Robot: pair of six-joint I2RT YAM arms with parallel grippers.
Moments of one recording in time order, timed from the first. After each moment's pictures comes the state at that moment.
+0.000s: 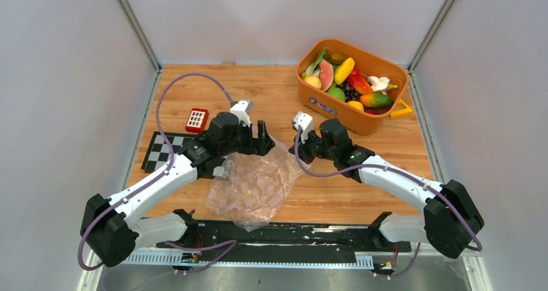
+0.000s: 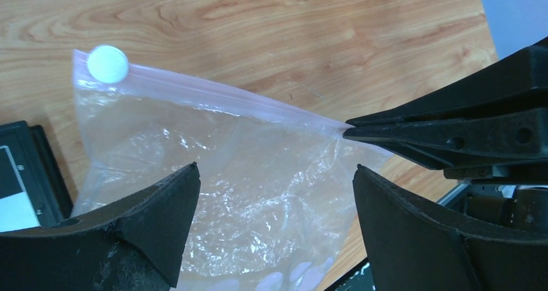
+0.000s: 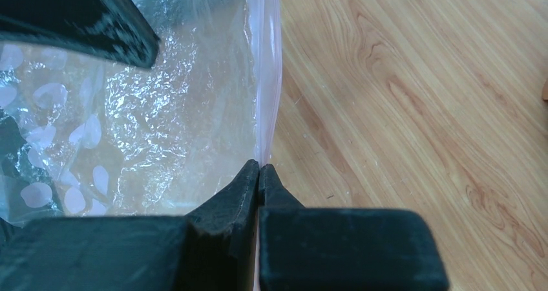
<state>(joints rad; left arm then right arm) -0.68 1.13 0.87 -0.27 0.05 -0.48 0.70 1.26 0.73 0.05 -0.31 -0.11</state>
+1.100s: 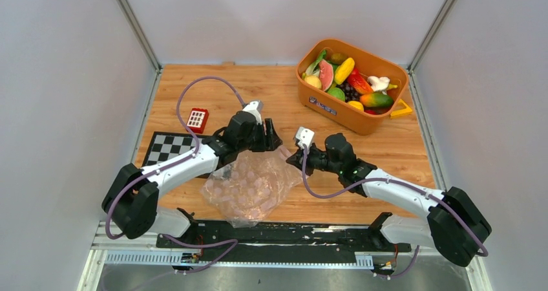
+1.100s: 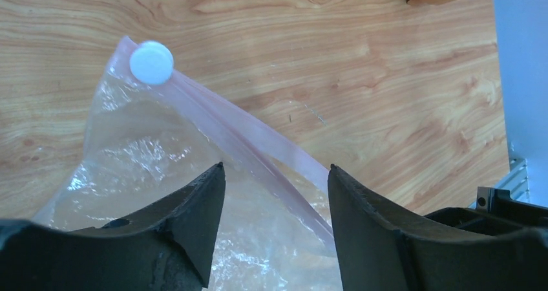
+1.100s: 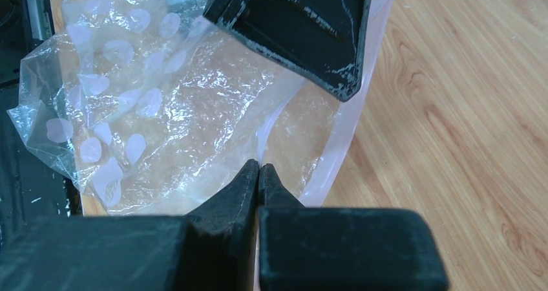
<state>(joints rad) -0.70 1.38 0.85 -0.05 0.02 -0.65 0.75 1.18 0.54 0.29 -0.40 -0.14</state>
